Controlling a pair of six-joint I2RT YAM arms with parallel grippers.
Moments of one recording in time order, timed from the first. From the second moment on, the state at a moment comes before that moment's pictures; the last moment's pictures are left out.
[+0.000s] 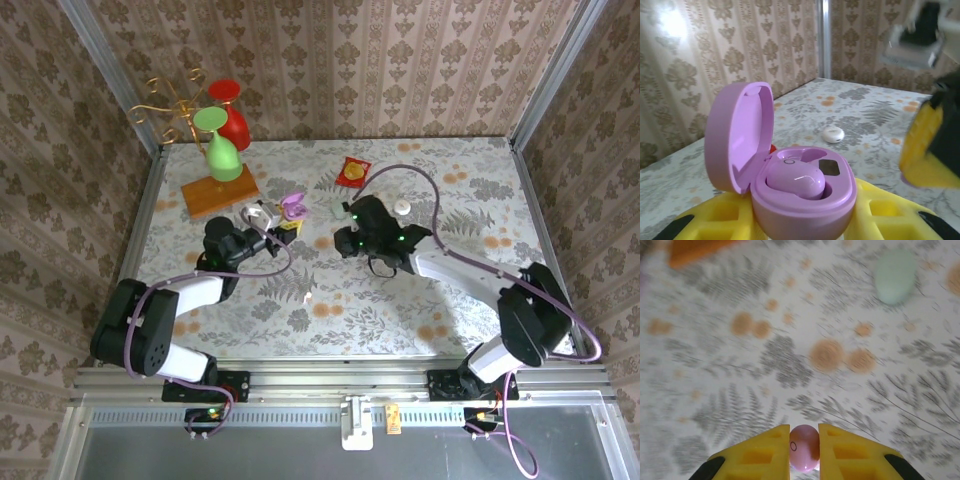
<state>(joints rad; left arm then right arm) -0.37 1.44 0.49 0.92 0.66 0.09 0.67 1.51 1.04 -0.25 -0.04 0.48</state>
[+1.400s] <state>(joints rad) -0.40 1.45 0.50 0.91 0.88 0.06 0.60 1.50 1.01 0.13 -0.43 0.64</state>
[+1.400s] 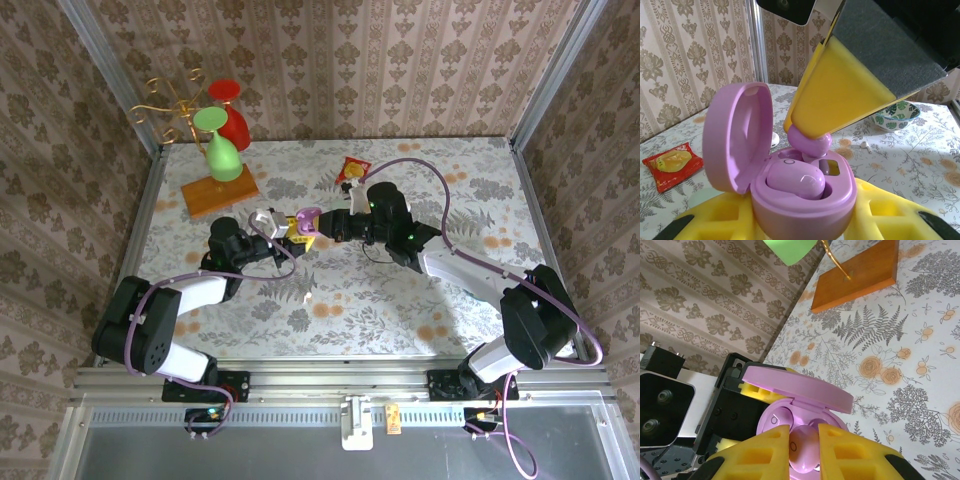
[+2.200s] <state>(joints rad) -0.39 1.46 0.50 1.01 0.88 0.01 0.59 1.42 0.96 0.10 -0.36 0.62</state>
